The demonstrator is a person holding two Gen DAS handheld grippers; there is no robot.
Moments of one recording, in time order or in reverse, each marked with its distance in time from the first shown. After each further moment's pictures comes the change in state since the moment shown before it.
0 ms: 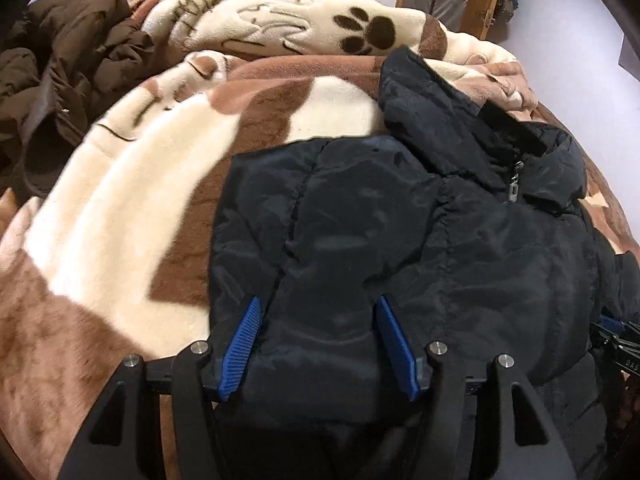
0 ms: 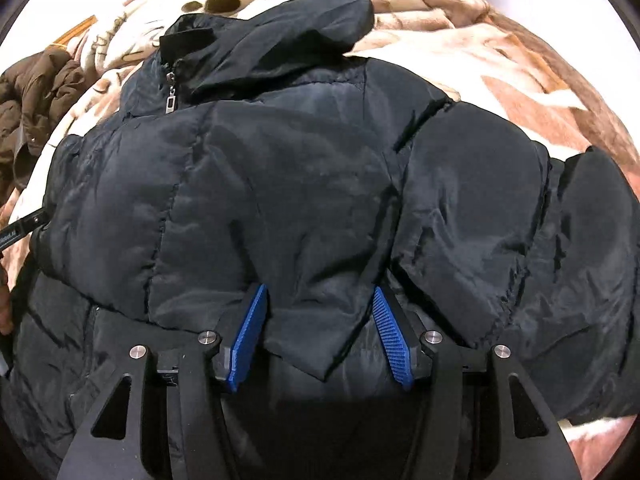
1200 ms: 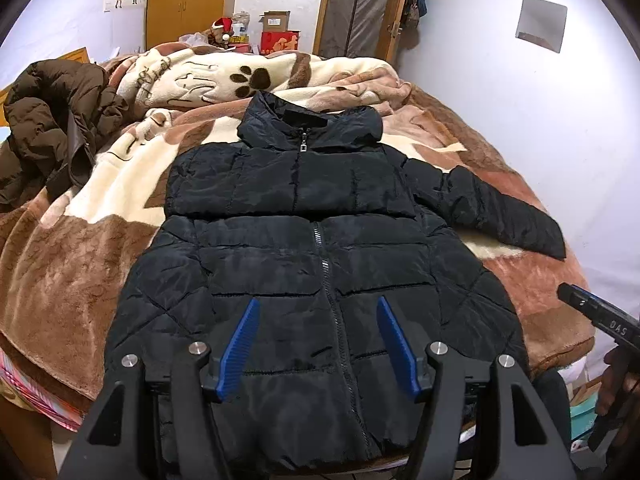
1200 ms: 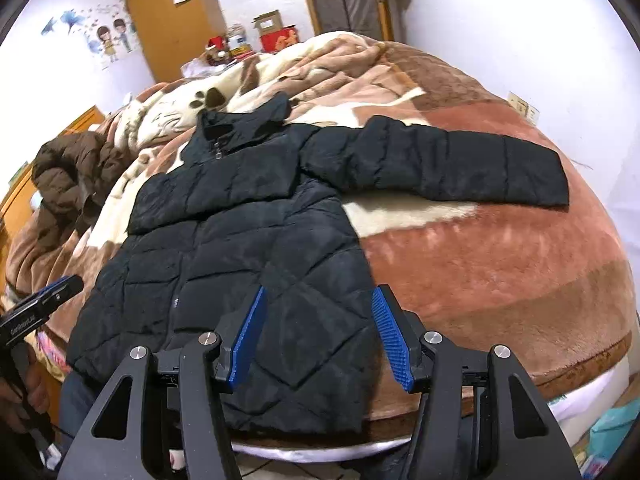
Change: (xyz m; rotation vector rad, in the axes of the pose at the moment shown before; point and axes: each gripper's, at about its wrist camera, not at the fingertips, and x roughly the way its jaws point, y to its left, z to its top) left arm -0.248 -0.117 -0.168 0.154 -0.095 -0.152; right arm -0.247 -0.056 -0.207 0.226 -0.259 0.004
